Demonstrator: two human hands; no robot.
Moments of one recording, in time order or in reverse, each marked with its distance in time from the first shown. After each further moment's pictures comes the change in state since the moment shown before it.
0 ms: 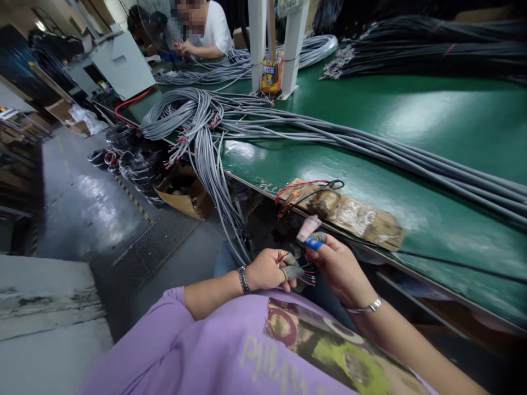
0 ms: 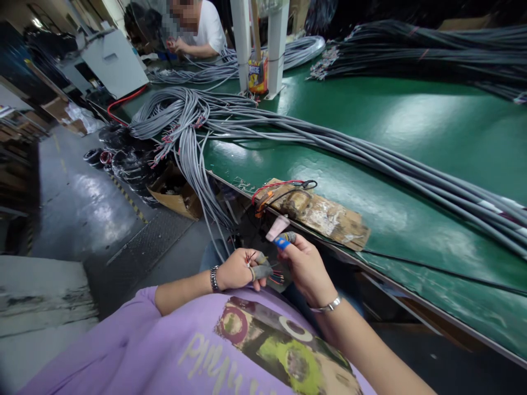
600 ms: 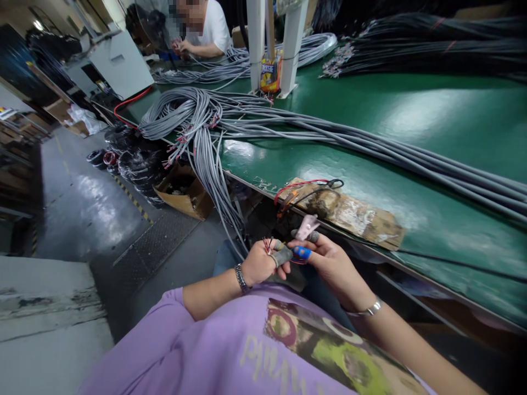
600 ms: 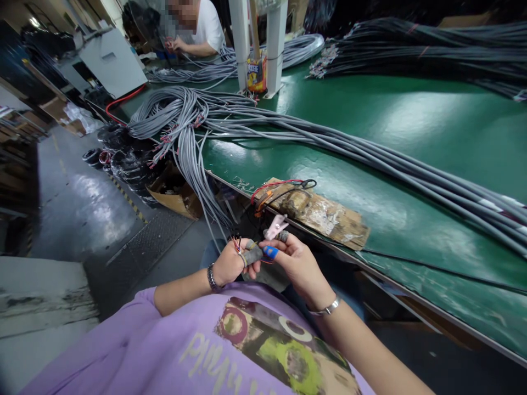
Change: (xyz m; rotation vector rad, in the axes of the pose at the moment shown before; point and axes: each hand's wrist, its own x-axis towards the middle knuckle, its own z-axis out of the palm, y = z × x) left_hand 0.003 -0.005 -0.008 -0.010 0.124 0.181; right_hand -0.002 -0.004 0.003 -0.081 -0.160 0.040
